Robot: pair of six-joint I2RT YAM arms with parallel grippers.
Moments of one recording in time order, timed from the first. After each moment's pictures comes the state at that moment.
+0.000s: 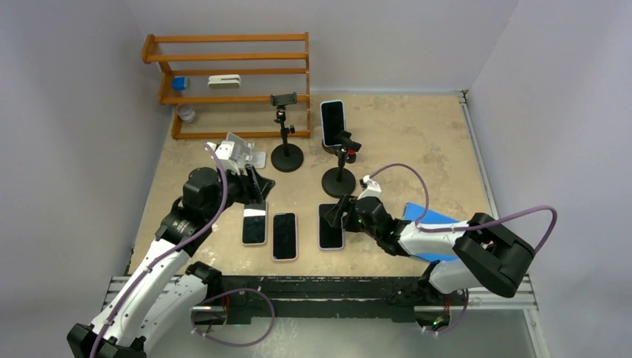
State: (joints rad) left arm -0.42 0.70 0.68 -0.29 0.13 -0.41; right arm 0.84 1.36 0.36 0.40 0.16 0.91
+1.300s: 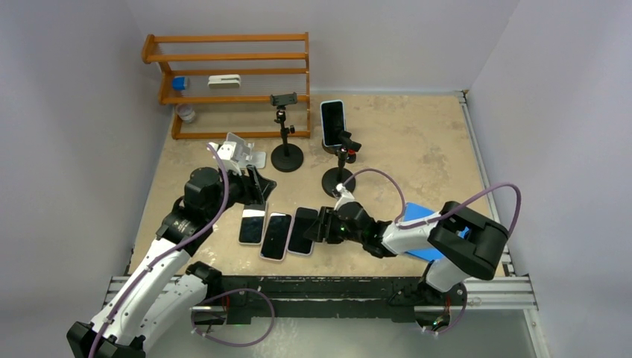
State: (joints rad) left arm -0.43 0.70 0.68 -0.29 0.13 -0.41; right arm 0.99 1.54 0.43 0.52 -0.05 1.00
